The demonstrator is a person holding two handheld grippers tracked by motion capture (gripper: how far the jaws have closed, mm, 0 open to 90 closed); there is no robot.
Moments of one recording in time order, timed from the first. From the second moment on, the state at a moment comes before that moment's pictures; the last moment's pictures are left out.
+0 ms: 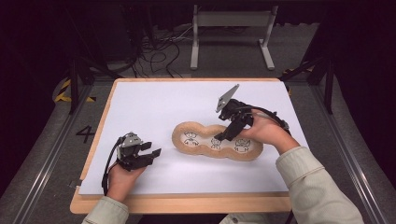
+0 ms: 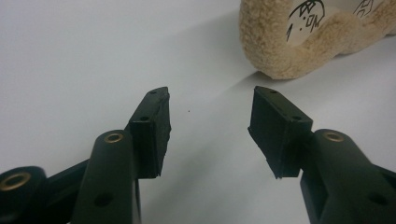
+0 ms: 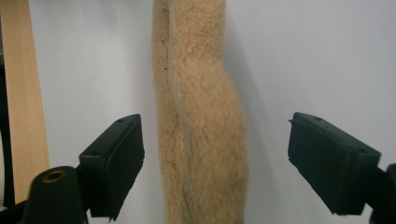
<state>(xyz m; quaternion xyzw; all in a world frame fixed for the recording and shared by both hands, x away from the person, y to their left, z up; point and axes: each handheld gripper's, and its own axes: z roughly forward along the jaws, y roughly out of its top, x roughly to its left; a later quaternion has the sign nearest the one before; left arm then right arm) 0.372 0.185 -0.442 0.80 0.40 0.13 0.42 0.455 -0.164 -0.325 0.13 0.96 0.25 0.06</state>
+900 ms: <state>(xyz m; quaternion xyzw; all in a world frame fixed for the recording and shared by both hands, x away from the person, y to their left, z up) 0.369 0.203 -0.440 0.79 0.40 0.10 0.45 0.410 -0.268 -0.307 0.21 0.91 0.34 0.11</state>
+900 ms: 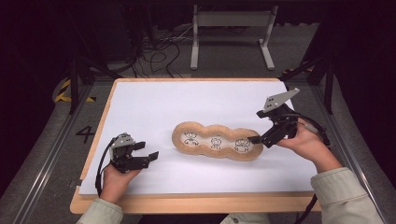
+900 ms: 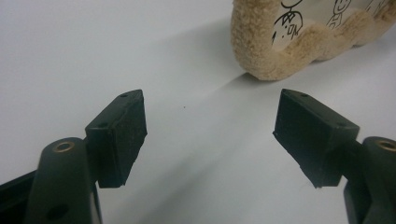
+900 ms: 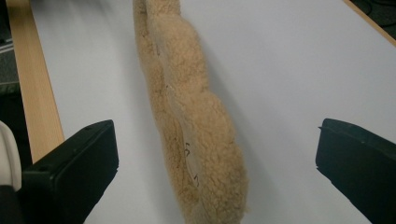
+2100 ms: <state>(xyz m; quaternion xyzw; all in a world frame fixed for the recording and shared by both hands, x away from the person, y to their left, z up) 0.359 0.217 -0.451 0.79 0.41 0.13 0.43 0.371 -0.330 -0.399 0.32 0.83 0.43 0.14</state>
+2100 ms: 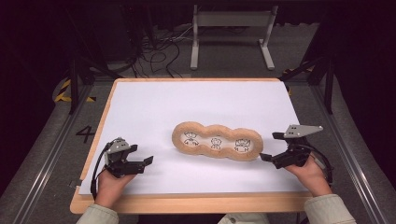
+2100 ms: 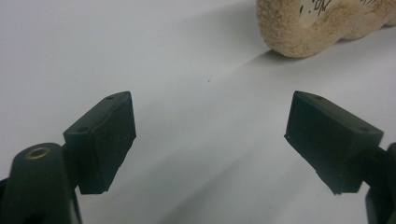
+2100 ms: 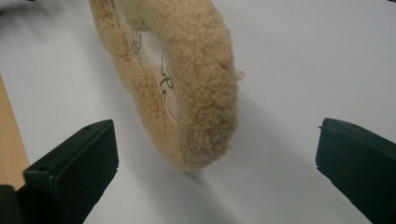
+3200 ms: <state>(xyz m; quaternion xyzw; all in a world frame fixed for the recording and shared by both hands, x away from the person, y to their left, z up) 0.362 0.210 -0.456 0.81 0.40 0.14 0.41 0.363 -0.336 -0.454 0.37 0.81 0.42 0.17</state>
